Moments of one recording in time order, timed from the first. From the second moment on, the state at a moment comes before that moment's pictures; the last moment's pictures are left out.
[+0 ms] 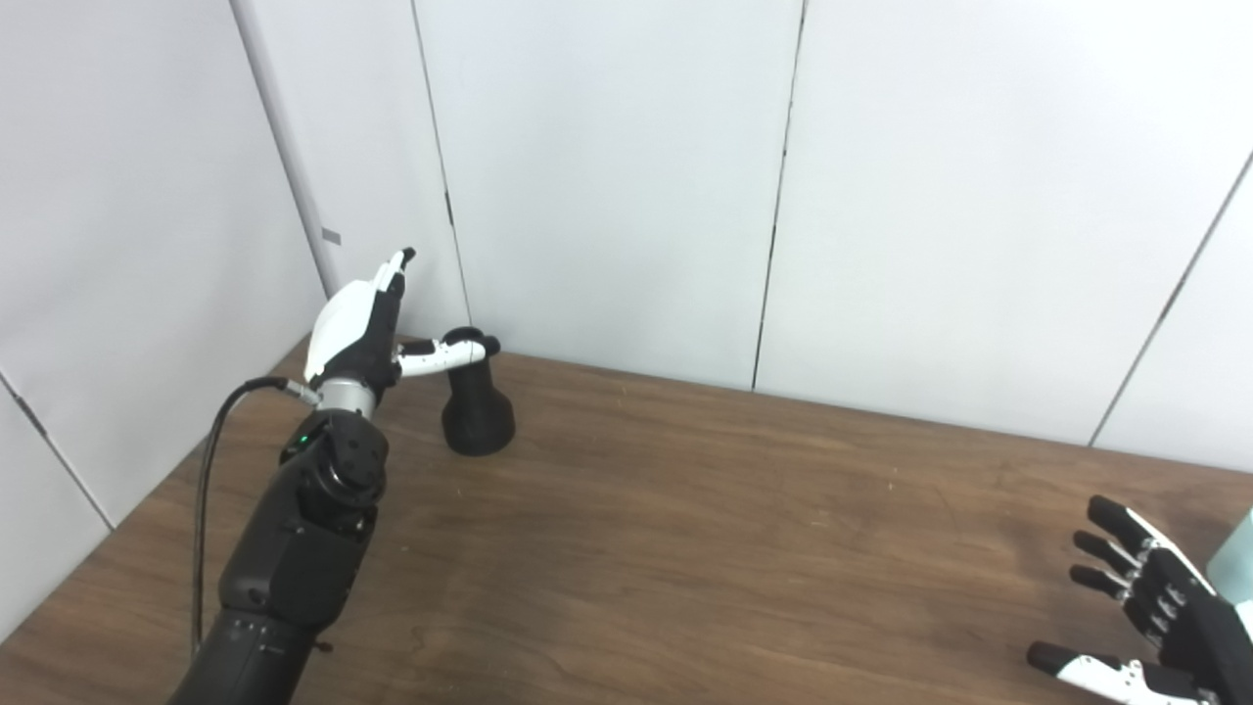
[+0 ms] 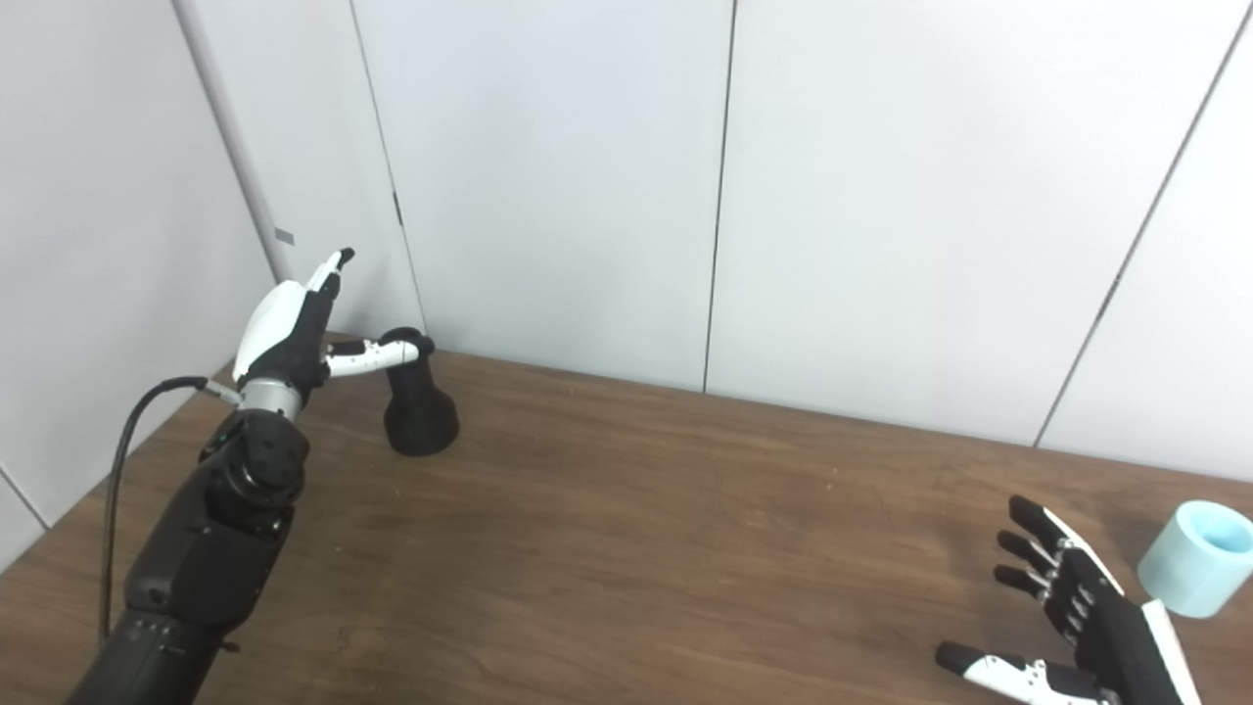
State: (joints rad) left arm -0.48 0.51 0.08 0.18 0.54 0.35 0.04; right arm -0.12 -0.23 -0.09 -0.06 0.05 -0.04 0.13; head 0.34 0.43
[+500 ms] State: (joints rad) left arm -0.47 0.50 0.02 0.28 0.54 0.45 0.04; right arm -0.12 -0.22 -0.09 -0.08 0.05 -0.02 0.13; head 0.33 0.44
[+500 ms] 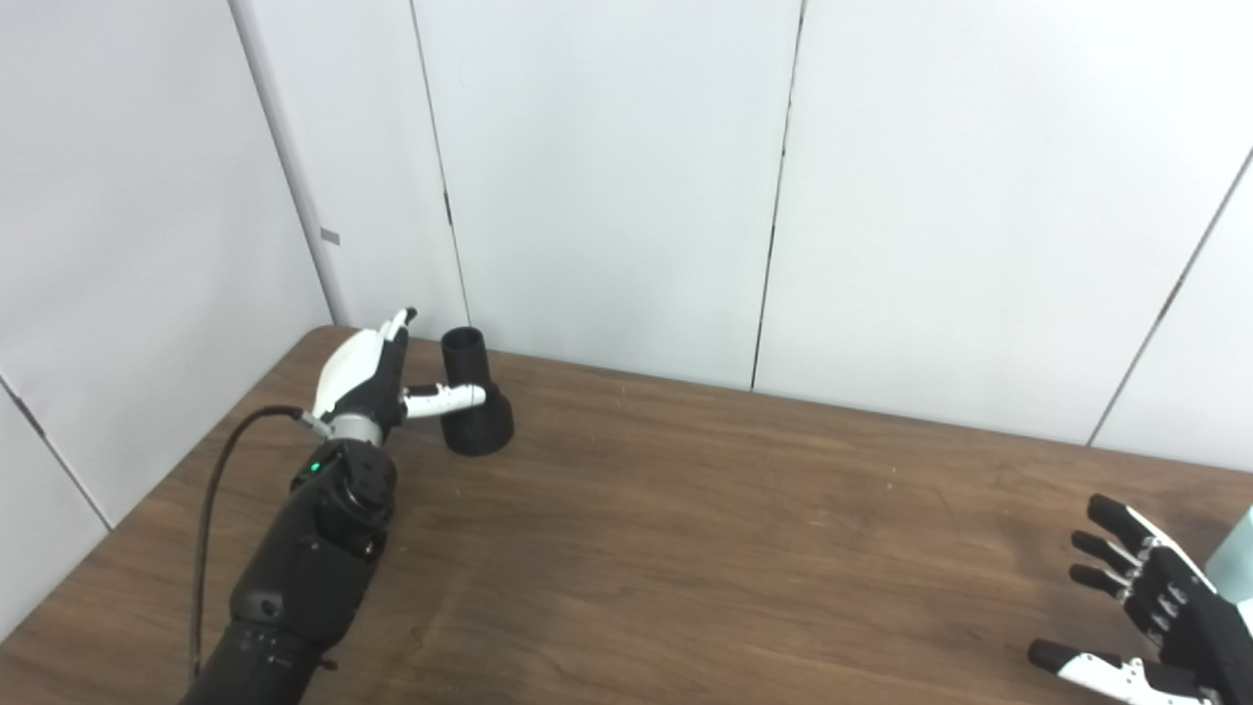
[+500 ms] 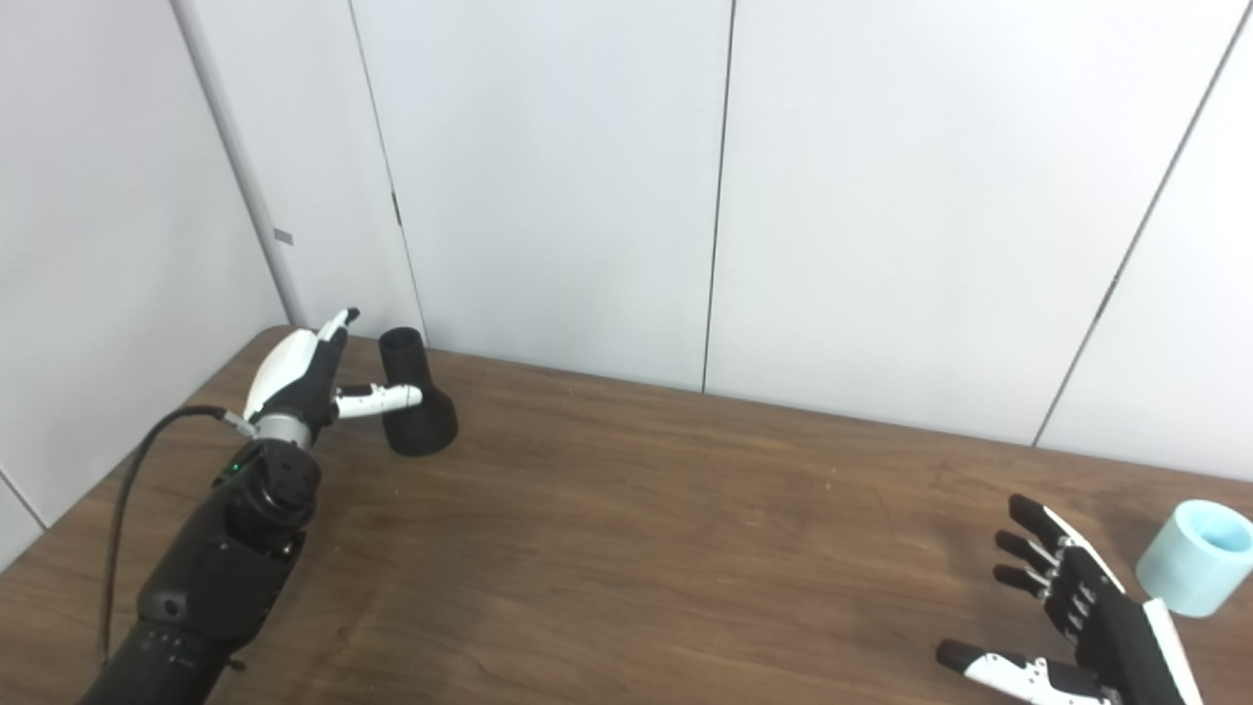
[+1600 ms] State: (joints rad) left arm -0.47 0.48 -0.06 0.35 0.51 0.42 0.05; right arm -0.12 -0.22 -0.09 -0.12 0.04 0.01 0.13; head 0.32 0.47
